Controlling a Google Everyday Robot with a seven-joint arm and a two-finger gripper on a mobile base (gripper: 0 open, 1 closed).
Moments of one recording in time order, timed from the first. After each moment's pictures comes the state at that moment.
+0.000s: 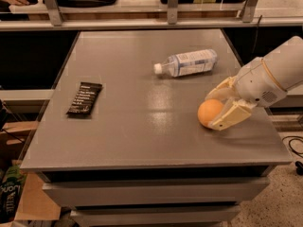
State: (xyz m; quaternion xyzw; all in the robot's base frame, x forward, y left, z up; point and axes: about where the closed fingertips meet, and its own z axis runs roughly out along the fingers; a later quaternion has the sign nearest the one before) arm 0.471 -0.162 0.860 -0.64 0.70 0.17 0.26
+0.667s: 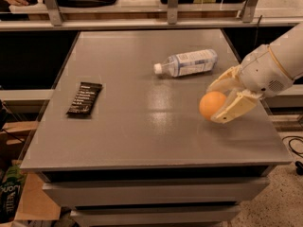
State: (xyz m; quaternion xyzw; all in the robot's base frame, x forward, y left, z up) arm 0.473 -0.160 0.887 -0.66 0.68 0.17 0.27
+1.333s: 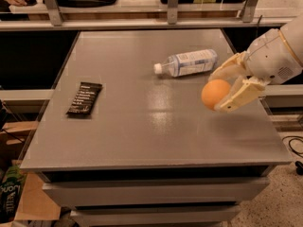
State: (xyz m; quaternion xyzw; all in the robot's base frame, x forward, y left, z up) arm 0.480 -0.161 0.918 -0.67 0.66 0.16 0.30
